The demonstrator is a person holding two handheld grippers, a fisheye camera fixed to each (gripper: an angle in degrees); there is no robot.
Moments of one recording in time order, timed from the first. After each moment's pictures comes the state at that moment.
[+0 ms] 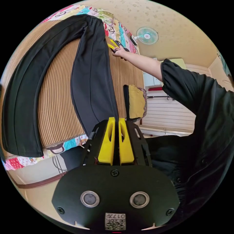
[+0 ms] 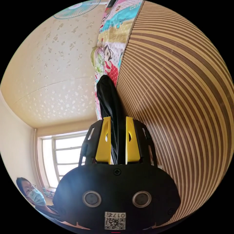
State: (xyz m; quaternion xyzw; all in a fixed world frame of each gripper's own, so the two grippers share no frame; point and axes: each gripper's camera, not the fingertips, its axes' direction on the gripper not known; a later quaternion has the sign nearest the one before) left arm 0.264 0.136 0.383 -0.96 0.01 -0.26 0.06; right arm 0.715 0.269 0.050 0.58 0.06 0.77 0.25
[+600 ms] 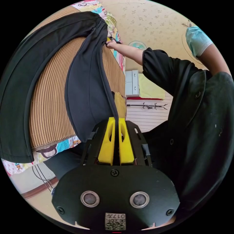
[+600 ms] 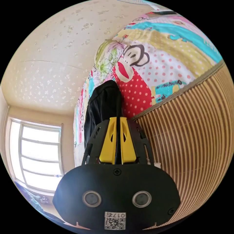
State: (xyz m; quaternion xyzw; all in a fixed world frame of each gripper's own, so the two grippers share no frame) left arm 0.157 0.092 0.430 -0.90 0.00 -0.43 0.11; right arm 0.925 0.206 0.010 0.43 0.21 0.82 0.33
